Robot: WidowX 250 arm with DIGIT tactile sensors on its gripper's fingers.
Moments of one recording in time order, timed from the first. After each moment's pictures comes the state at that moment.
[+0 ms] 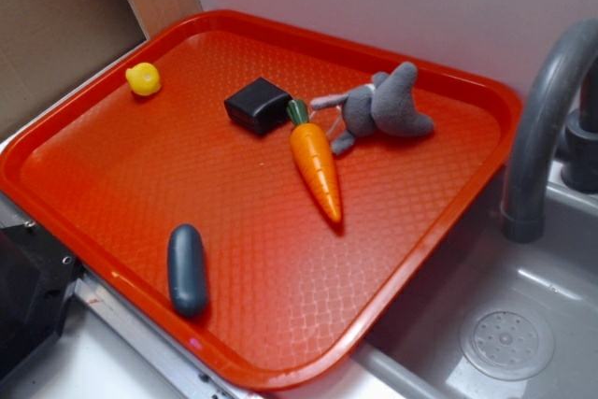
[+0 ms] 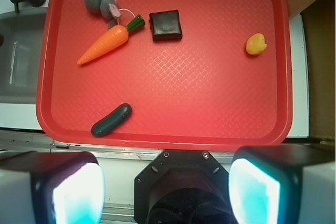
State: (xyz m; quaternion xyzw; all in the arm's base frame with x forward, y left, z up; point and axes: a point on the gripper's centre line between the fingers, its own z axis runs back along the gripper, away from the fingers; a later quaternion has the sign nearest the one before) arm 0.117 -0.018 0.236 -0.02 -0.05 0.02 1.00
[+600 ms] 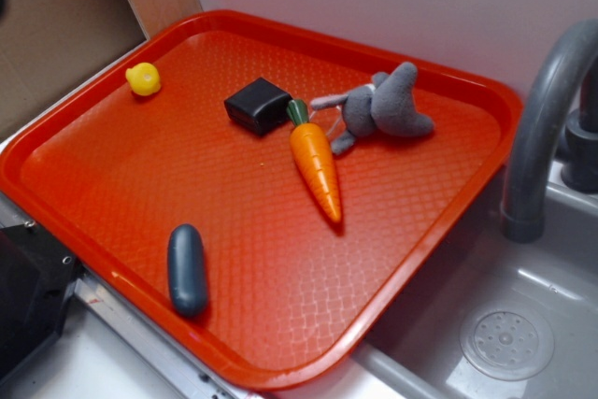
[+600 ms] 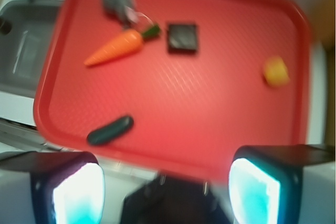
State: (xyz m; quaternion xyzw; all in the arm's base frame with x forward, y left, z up) arm 0.152 -0.024 0.203 -0.02 -0.09 -0.12 0.99
